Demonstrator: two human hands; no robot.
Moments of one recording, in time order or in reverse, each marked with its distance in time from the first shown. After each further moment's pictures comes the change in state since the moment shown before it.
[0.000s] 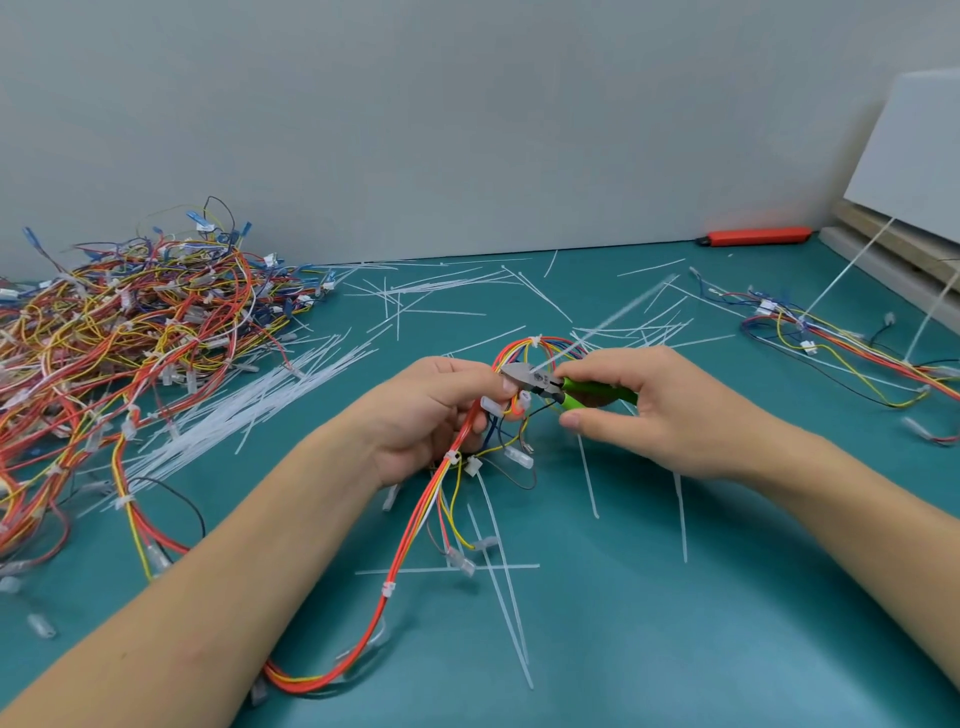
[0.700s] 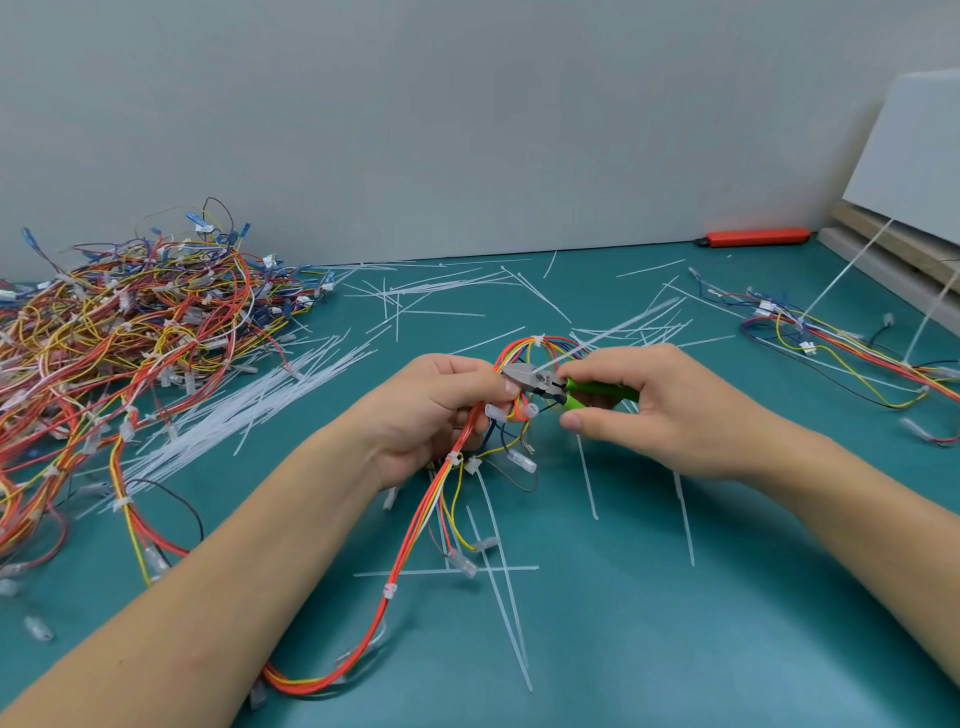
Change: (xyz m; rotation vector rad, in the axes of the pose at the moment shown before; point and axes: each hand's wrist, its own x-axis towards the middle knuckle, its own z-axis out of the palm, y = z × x) left_hand 0.000 0.000 0.002 -0.013 0.014 0.021; right_hand -0.001 -0.002 -0.002 0.026 0.017 -0.002
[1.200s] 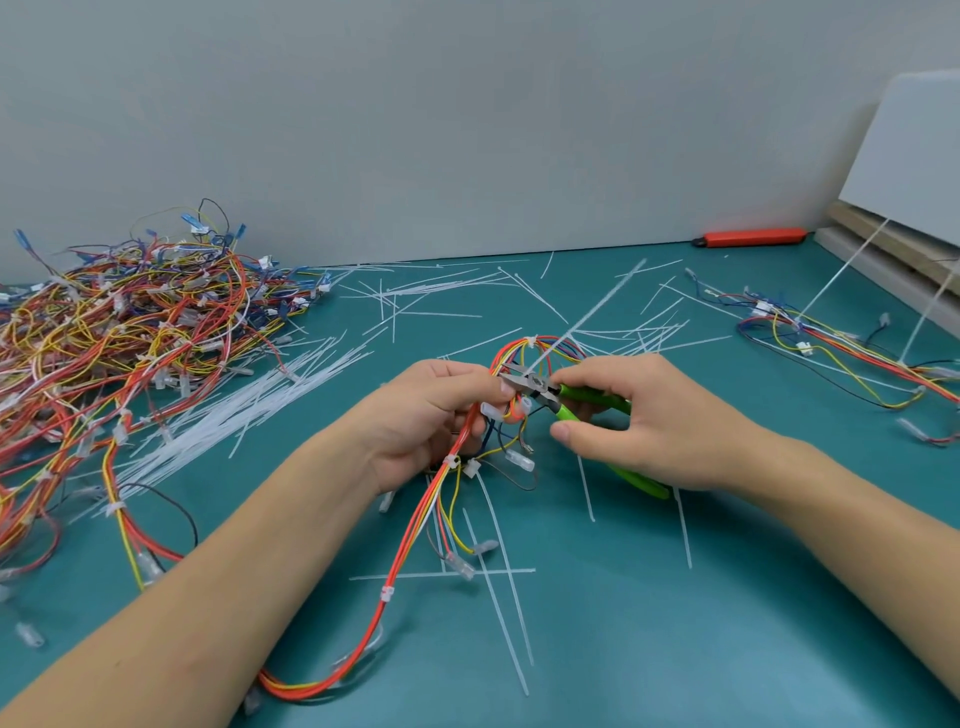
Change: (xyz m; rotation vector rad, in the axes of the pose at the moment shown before) left_hand 0.001 -0.001 0.000 -0.004 0.012 -0.020; right_hand -0.002 -0.001 0.009 -0.019 0.033 0.032
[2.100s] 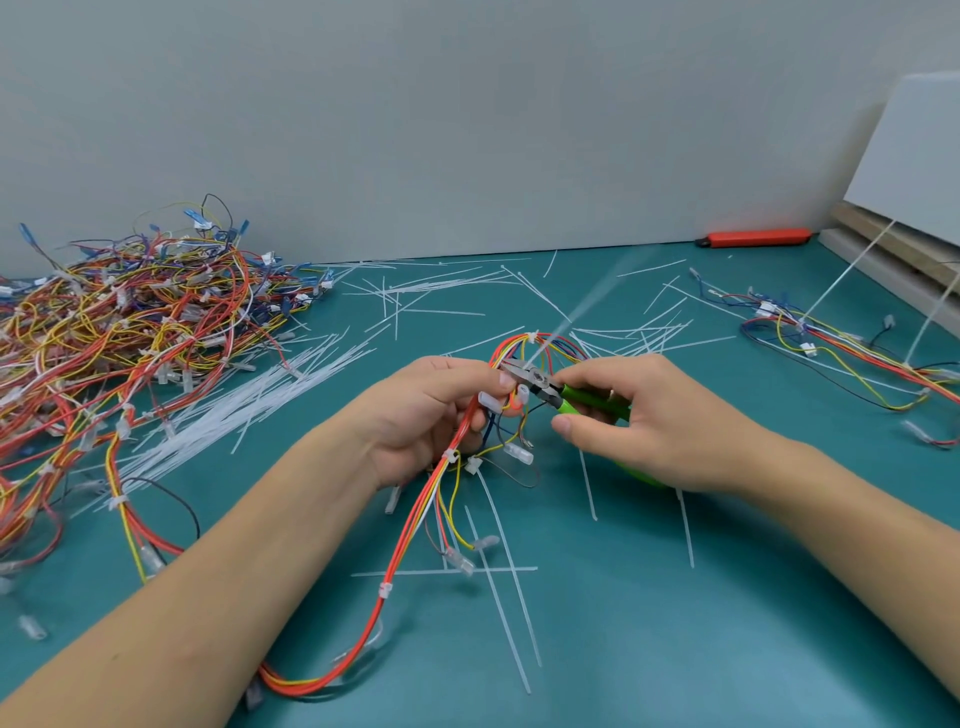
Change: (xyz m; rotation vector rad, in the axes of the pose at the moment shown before) left_hand -0.005 0.006 0.004 -0.022 0.032 -0.030; right_hand 0.001 -0.005 0.001 0.012 -0.016 0.004
